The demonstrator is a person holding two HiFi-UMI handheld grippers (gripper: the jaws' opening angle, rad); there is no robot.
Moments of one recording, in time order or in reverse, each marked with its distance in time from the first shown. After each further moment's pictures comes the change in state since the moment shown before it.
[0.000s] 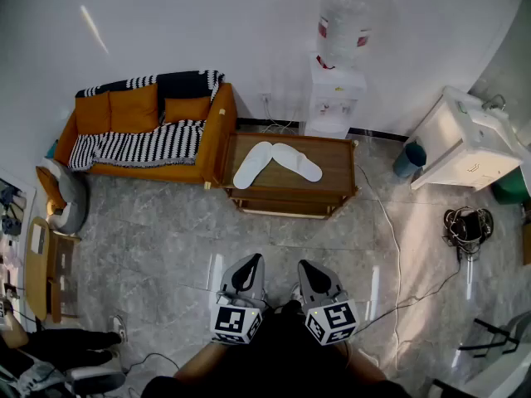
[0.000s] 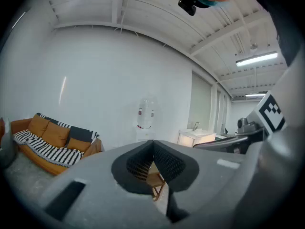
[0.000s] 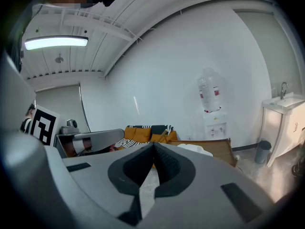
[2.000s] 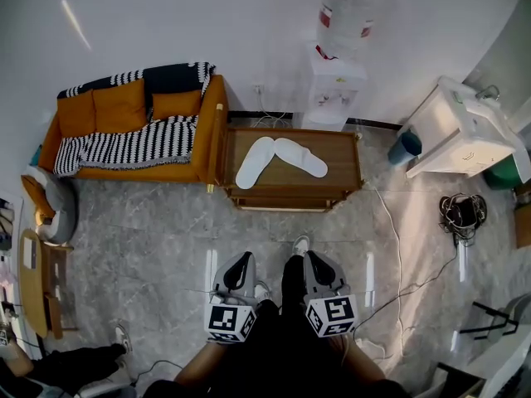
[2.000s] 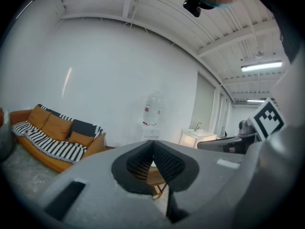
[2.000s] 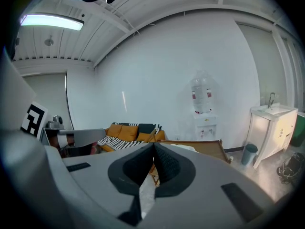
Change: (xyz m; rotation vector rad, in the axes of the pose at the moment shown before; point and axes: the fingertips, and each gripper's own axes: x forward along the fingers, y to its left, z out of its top) left arm 0.005 0.098 -0.023 -0.064 0.026 -0.009; right arm 0.071 0.005 -0.016 -0.035 0.013 -0.186
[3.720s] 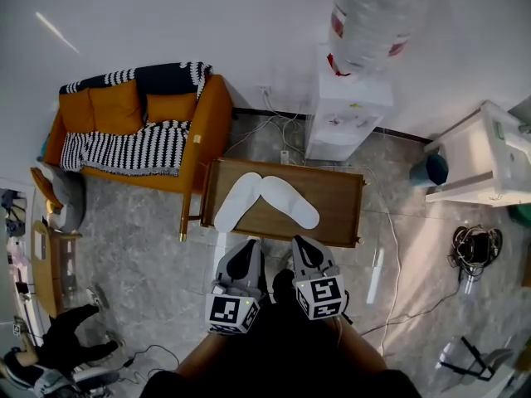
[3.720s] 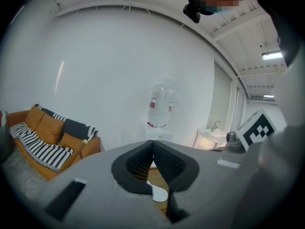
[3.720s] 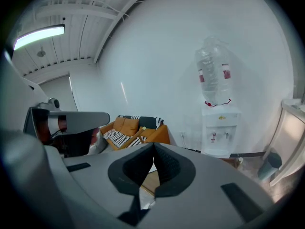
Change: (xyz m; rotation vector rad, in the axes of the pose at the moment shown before) left arm 0.334 0.001 0.053 -0.011 0.058 0.124; right arm 0.263 -0.208 0.071 -0.008 0.160 0.211
